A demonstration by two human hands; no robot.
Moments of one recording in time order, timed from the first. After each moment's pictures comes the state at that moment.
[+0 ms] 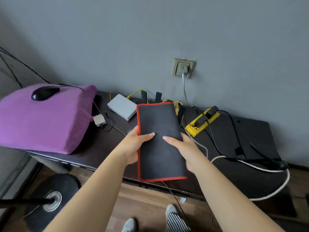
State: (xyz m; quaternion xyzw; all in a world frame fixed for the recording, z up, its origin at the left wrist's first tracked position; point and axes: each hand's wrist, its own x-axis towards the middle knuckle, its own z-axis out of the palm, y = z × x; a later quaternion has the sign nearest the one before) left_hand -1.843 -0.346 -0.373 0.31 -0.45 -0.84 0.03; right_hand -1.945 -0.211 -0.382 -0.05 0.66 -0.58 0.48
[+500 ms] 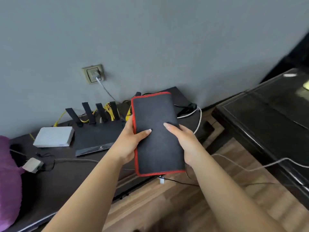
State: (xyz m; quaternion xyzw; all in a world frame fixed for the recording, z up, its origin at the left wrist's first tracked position) left_hand -1.841 -0.243 -0.332 0.05 -0.57 -0.81 -0.11; right_hand -1.849 -0.080 -0.328 0.16 0.63 -0.73 0.19
